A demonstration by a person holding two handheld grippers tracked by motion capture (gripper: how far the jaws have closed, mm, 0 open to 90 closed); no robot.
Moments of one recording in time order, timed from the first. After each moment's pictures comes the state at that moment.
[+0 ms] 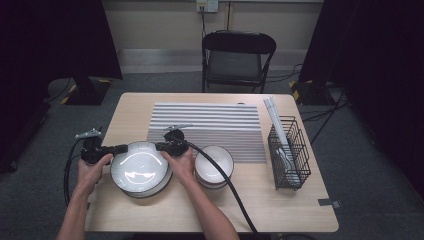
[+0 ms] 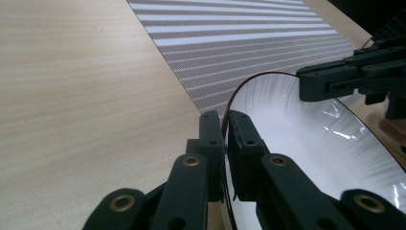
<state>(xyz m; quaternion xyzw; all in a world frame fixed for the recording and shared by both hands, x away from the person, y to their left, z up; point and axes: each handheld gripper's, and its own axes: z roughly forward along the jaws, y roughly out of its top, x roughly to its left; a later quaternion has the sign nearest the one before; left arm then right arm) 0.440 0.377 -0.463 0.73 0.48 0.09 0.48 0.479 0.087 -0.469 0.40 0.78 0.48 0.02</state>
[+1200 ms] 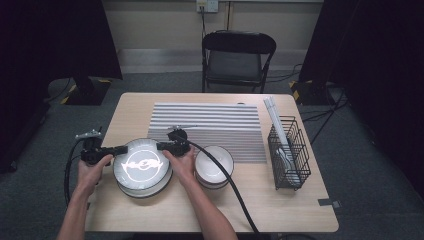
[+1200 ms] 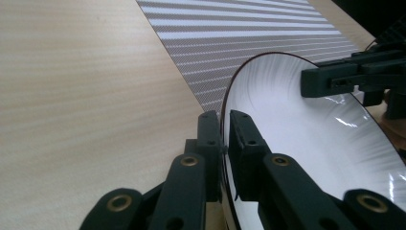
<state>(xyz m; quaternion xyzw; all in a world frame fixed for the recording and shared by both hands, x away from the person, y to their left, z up) 0.438 0.378 -0.464 0.73 0.49 0.08 0.47 0.482 0.081 -0.475 0.43 0.76 0.49 -0.01</state>
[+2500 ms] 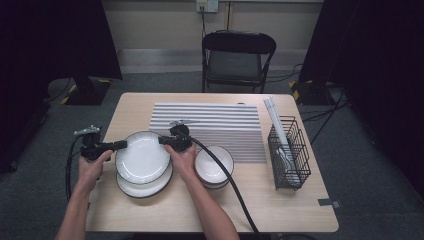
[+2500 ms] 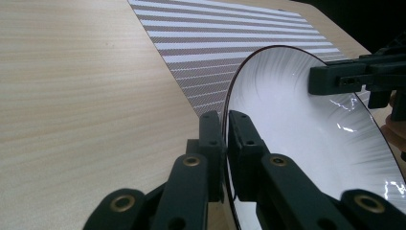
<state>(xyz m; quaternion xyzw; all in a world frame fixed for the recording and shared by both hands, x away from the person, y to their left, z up) 0.448 0.383 -0.459 0.71 0.49 0.09 0.49 0.492 0.076 -0.463 0.42 0.75 0.51 0.01</state>
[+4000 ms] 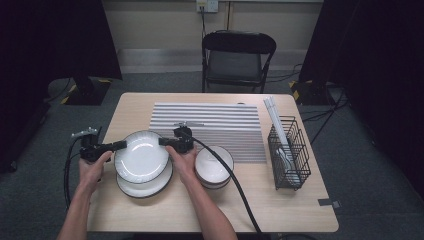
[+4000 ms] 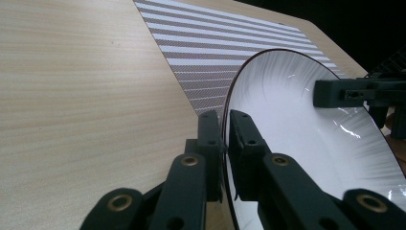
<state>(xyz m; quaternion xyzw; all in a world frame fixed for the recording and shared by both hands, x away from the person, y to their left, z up) 0.443 0.386 -0.468 0.69 0.51 0.08 0.51 0.489 0.069 -0.472 0.45 0.72 0.53 -0.04</state>
